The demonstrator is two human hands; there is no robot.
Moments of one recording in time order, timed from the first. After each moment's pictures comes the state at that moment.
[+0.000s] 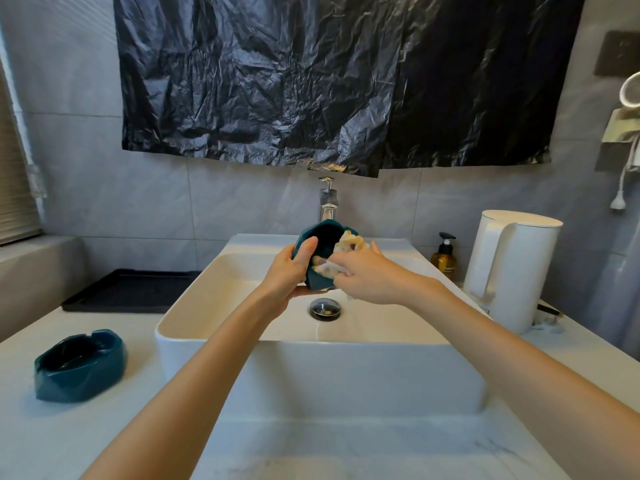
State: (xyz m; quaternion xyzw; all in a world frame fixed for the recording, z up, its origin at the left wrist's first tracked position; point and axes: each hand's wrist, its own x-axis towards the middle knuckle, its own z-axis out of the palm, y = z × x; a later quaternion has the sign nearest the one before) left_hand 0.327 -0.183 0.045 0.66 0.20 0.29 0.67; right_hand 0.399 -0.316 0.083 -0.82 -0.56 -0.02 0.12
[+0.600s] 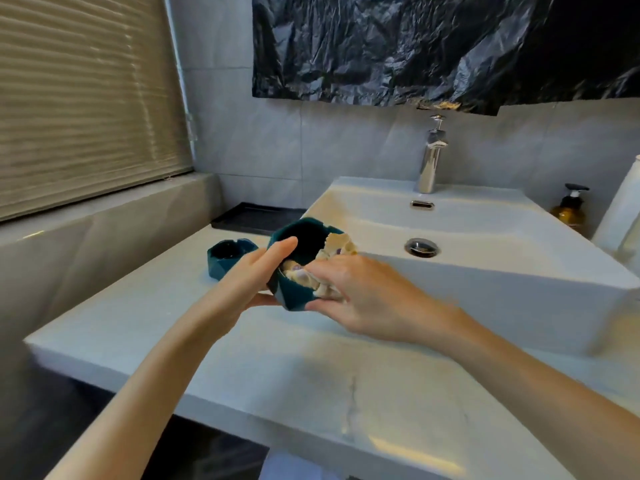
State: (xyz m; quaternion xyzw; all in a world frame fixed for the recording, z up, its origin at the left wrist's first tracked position) left_hand 0.081 -0.217 0.008 0.69 0.35 0.30 0.56; right_hand 0.224 -0.324 0.015 -0.58 -0.78 -0.05 0.20
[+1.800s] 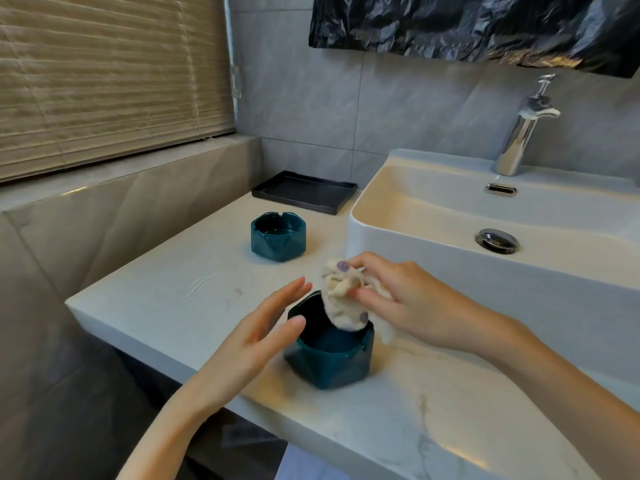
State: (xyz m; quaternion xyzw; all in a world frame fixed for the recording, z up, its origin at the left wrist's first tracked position) left_hand 0.004 -0.197 -0.087 0.77 0.29 0.28 0.49; right_hand 0.223 -0.266 -0.020 -0.61 -0.74 0.16 0.24
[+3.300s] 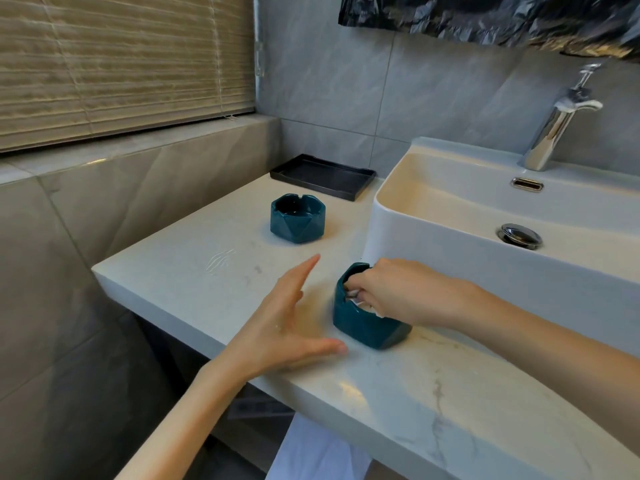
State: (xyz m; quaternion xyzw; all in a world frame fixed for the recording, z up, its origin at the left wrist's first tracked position) left_hand 0.014 -0.186 -0.110 0.82 0.31 0.29 0.38; right_hand 0.202 -0.229 -0.034 -0.62 -0.78 0.00 -0.09
